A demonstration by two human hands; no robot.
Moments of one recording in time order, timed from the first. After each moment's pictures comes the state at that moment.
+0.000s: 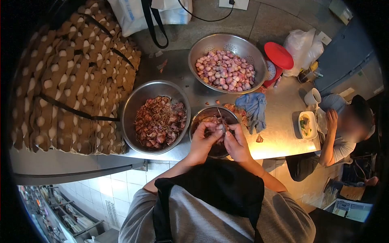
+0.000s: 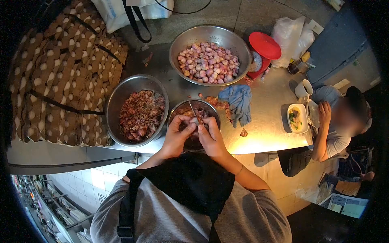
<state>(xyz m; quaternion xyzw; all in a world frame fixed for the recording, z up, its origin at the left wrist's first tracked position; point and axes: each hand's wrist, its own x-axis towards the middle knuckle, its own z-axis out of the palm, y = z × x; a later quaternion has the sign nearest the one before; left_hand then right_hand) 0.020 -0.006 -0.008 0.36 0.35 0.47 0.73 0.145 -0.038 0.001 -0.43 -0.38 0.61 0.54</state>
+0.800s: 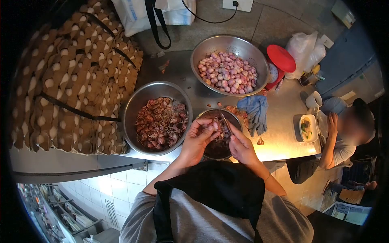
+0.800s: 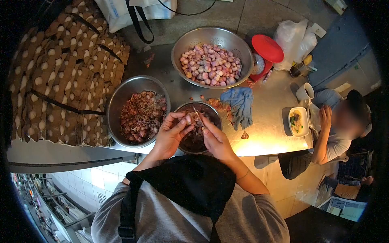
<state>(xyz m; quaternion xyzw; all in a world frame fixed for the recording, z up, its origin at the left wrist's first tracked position) 0.000 0.005 0.013 0.25 0.29 0.49 0.79 0.165 -0.040 0.018 -0.41 -0.41 0.67 0.46</state>
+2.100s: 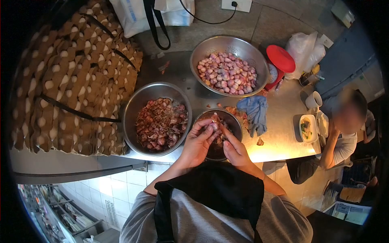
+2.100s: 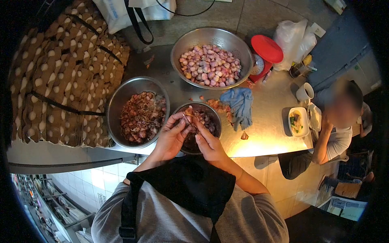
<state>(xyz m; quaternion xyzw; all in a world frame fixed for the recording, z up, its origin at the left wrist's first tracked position) 0.004 0.004 0.010 0.18 0.26 0.49 0.81 0.155 -0.046 0.007 -0.45 -0.53 0.57 0.45</state>
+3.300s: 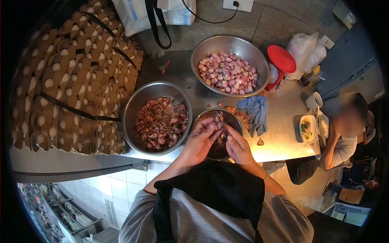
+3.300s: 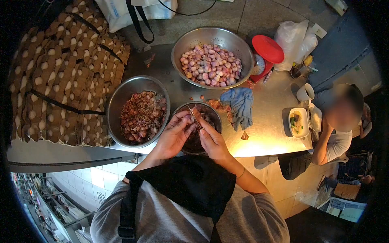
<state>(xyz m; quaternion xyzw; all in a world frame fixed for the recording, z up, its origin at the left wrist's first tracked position) 0.005 0.010 0.003 0.17 0.23 0.46 0.84 0.153 -0.039 0.011 -0.41 -0.41 0.64 0.50</state>
